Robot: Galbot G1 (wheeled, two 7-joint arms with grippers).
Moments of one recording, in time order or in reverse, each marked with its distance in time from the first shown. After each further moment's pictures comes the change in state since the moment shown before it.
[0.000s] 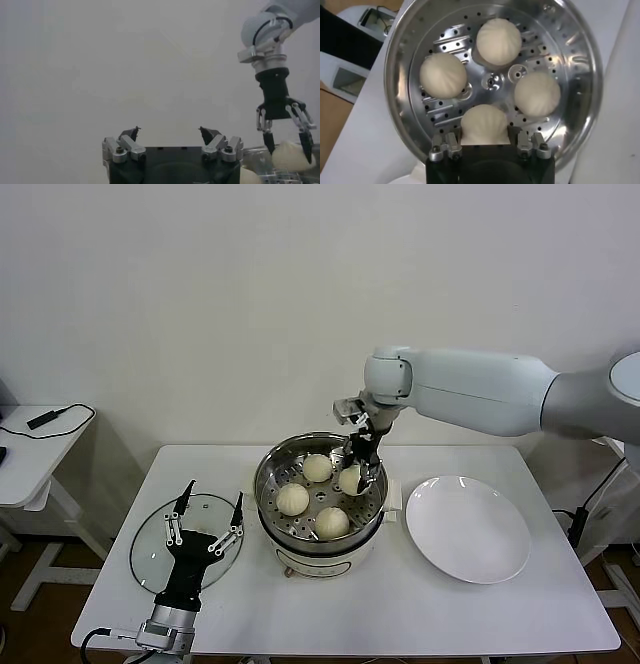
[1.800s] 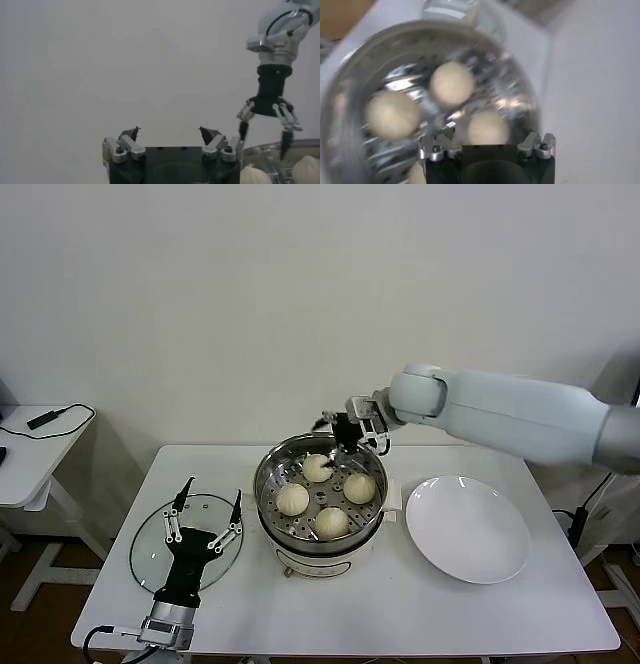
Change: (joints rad) left arm -0.020 0.013 0.004 0.010 0.074 0.015 -0.032; right arm -0.156 -0.264 0.238 0.234 0.049 0.239 0.745
